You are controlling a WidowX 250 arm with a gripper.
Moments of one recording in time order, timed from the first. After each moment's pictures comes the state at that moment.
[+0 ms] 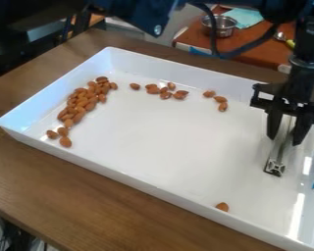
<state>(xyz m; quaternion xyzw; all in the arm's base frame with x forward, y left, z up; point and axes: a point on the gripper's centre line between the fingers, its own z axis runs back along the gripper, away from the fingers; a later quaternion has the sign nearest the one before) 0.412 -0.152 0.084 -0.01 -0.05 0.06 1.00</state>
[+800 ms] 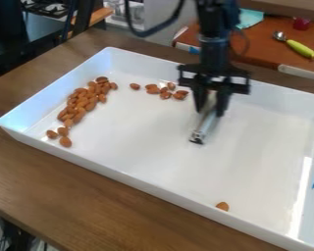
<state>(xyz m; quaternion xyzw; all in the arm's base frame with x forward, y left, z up) 0.410 -0.036 0.084 -0.04 -0.02 0.07 1.00</state>
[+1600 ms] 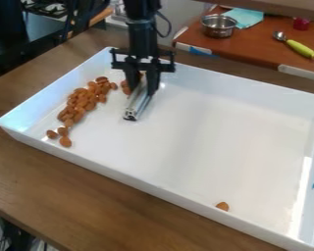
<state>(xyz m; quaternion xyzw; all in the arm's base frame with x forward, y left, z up) 0.401 0.072 0.083 -0.03 0.02 0.14 0.99</state>
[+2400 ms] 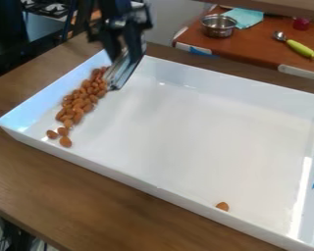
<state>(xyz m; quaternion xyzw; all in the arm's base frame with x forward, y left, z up) 0.382 0.064 0.150 -0.17 -0.02 0.14 0.98</state>
